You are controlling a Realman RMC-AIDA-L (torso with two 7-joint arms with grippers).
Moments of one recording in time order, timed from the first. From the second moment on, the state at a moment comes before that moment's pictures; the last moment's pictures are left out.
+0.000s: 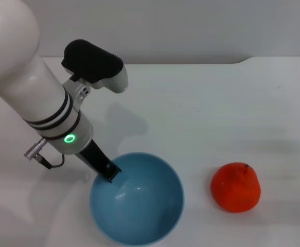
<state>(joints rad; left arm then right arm) -0.69 -2.07 1.67 1.22 2.56 1.52 -2.87 0.36 2.08 -0.79 0.14 -0.56 -1.56 0.36</state>
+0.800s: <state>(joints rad) -0.67 -2.06 1.56 1.30 2.57 1.48 -2.87 0.33 2.04 -0.80 -0.95 -1.83 -1.40 2.21</state>
